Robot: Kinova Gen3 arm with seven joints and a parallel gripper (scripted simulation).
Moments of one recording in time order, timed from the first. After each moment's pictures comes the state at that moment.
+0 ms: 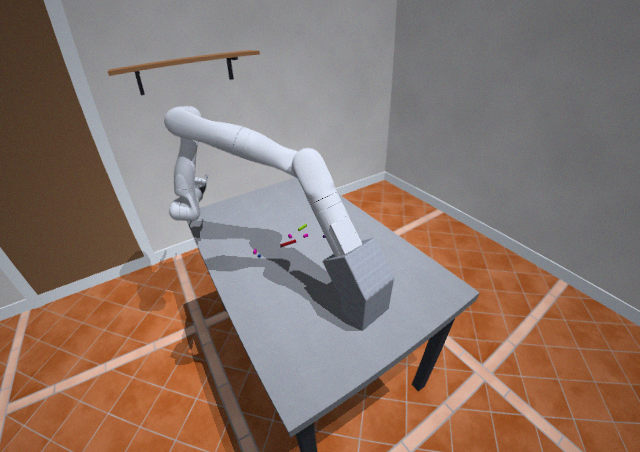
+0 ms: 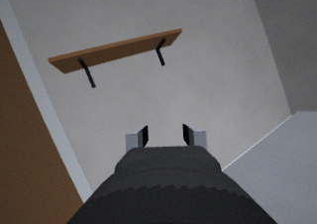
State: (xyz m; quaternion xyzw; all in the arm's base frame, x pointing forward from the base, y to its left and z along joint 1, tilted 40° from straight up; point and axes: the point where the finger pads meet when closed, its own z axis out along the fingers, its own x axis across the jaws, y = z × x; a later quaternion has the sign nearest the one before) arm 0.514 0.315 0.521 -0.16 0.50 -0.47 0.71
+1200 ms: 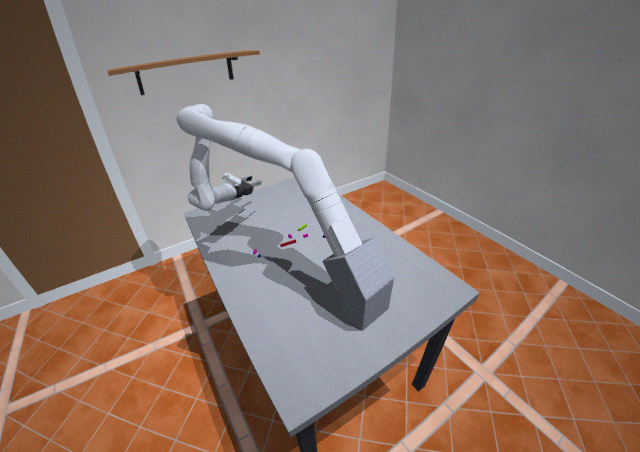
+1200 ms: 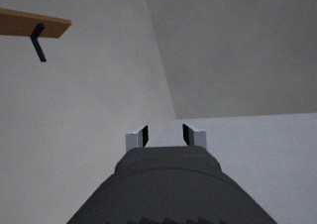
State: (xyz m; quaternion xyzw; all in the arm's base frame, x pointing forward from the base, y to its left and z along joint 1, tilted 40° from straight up) arm 0.548 0.094 0.409 0.02 0.70 -0.49 0.52
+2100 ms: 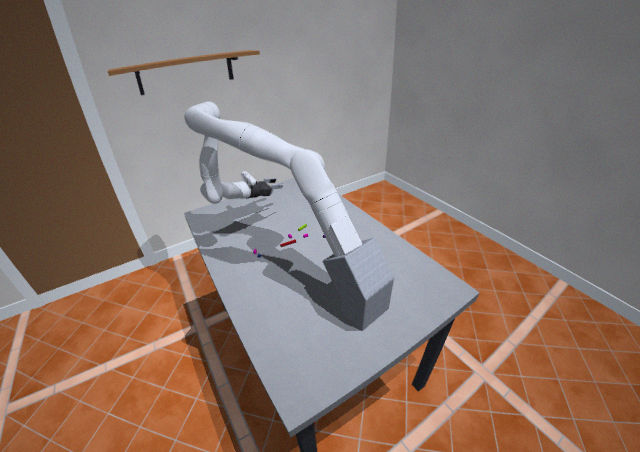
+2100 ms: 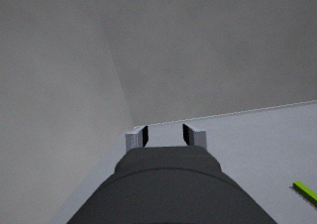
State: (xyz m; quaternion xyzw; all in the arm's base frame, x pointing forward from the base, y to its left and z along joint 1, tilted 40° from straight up) arm 0.528 0.006 0.350 0.13 0.76 -0.47 0.42
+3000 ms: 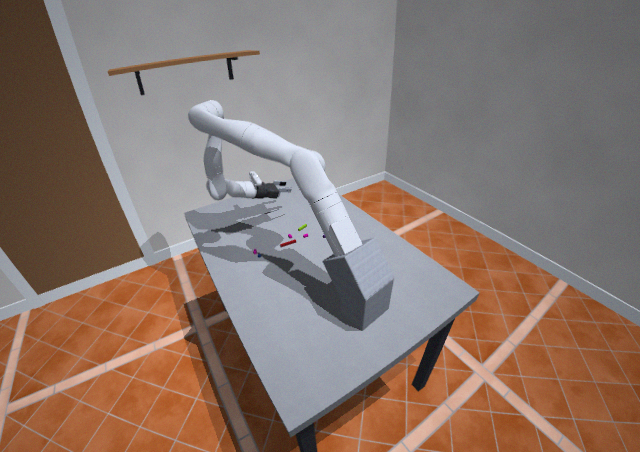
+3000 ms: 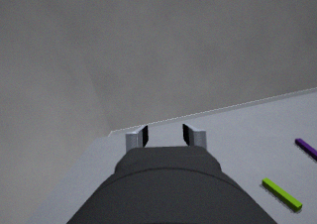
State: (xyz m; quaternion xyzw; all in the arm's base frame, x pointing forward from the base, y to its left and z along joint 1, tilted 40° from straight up) arm 0.508 -0.023 0.316 0.19 0.79 -0.45 0.37
